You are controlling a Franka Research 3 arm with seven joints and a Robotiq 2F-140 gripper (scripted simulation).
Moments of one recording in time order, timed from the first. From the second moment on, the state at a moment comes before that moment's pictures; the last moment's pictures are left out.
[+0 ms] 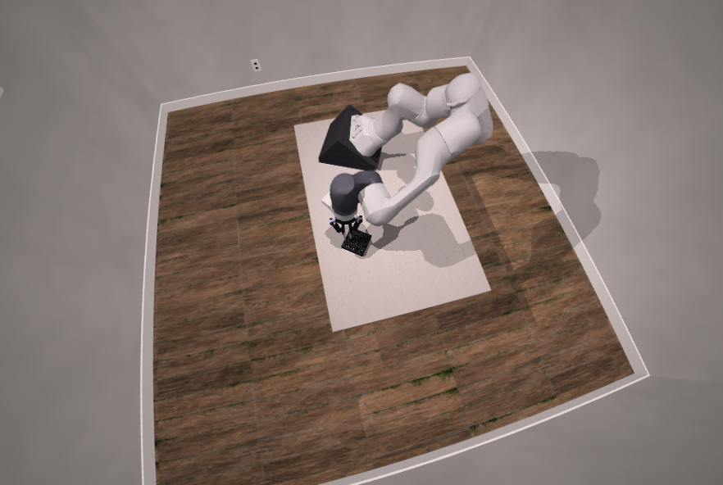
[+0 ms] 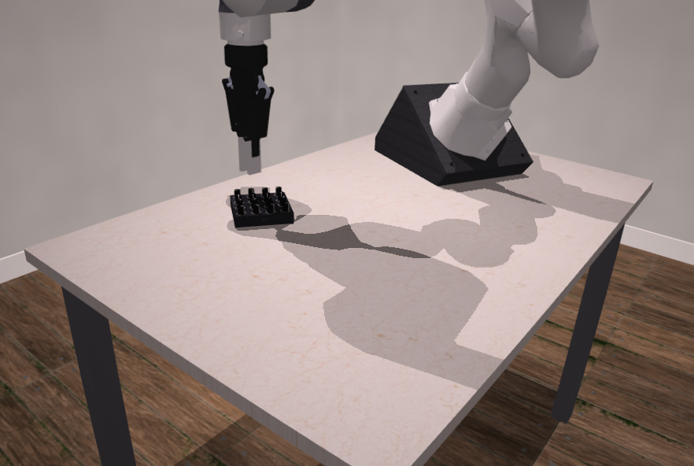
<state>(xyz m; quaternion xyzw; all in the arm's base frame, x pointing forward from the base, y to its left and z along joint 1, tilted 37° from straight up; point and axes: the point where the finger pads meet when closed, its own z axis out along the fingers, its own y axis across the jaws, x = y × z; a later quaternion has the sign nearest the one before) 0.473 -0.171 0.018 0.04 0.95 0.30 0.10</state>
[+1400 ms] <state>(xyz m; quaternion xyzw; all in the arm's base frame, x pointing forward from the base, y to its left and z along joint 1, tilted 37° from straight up) 0.471 -0.175 0.024 -0.25 0.91 0.26 0.19</state>
